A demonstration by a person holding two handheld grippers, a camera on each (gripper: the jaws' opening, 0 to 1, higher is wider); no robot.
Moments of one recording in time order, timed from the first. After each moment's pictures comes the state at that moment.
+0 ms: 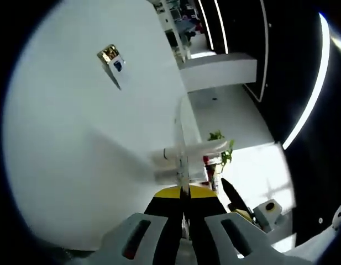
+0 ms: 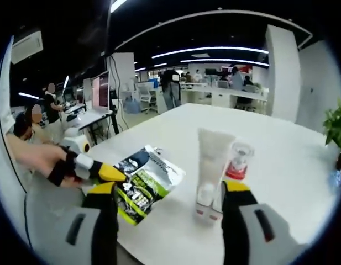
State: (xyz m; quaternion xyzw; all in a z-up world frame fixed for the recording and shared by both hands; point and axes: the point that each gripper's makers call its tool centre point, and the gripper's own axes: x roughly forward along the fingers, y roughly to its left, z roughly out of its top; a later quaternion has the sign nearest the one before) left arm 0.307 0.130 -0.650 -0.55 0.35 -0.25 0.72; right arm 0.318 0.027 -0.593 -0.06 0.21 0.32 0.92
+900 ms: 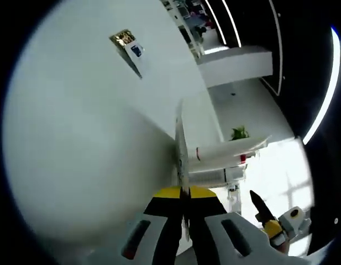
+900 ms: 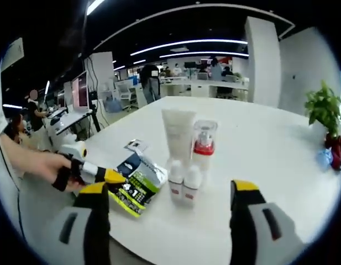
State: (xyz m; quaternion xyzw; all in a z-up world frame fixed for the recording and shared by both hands) left arm 0.324 0.115 -0.710 -0.51 0.39 -0.20 0.74; right arm 0.315 -0.022 -0.611 -0.04 0.24 0.25 0.94
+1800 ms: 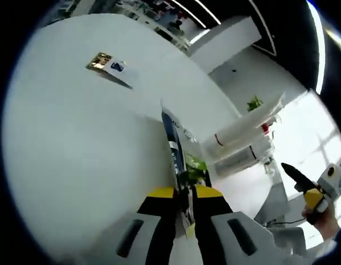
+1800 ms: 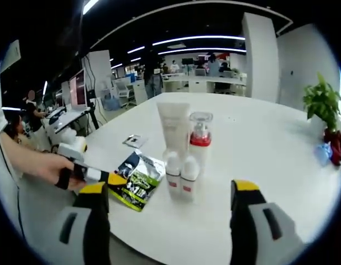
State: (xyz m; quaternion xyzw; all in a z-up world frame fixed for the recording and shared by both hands) left arm 0.327 0.125 -0.735 -0.27 0.39 -0.22 0.85; right arm 0.309 -0.029 -0.620 -0.03 0.25 0.25 0.94
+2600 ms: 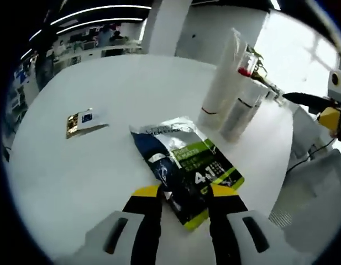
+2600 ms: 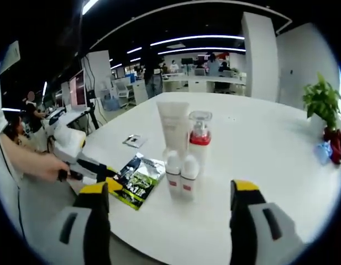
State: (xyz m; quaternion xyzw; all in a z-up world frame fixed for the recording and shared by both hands) left arm 0.331 0.142 -0.741 0.01 0.37 -0.31 0.88; right arm 0.308 -0.029 -0.620 -0.03 0.25 0.24 0.94
